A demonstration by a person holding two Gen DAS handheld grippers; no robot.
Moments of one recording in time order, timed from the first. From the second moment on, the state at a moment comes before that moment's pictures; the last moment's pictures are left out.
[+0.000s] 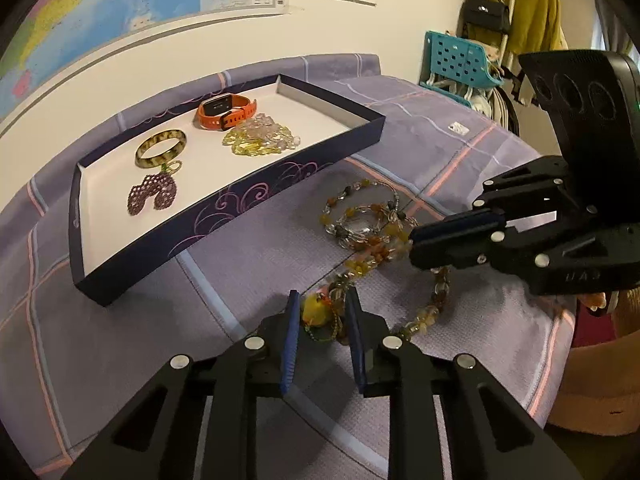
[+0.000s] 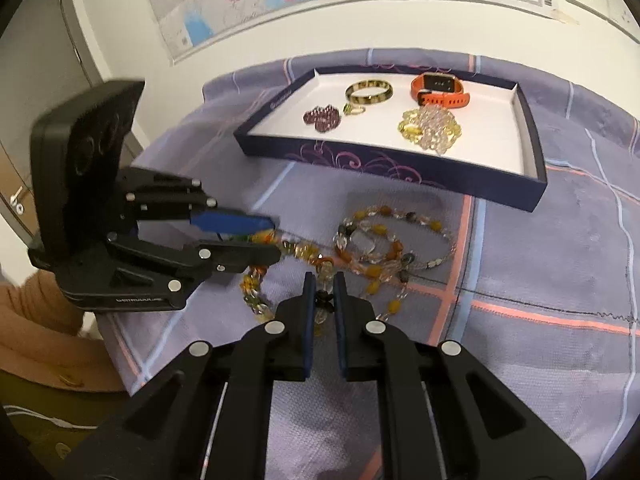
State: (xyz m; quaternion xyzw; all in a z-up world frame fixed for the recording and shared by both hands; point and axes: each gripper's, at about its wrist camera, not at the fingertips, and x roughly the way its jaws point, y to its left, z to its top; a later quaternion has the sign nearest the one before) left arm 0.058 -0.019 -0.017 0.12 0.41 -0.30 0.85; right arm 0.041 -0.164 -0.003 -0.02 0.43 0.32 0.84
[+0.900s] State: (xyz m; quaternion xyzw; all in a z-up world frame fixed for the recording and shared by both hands) left arm 0.055 -0.010 -0.019 0.13 0.41 -0.28 0.86; right arm 0.041 -0.172 0.023 0.01 0.40 0.33 0.85
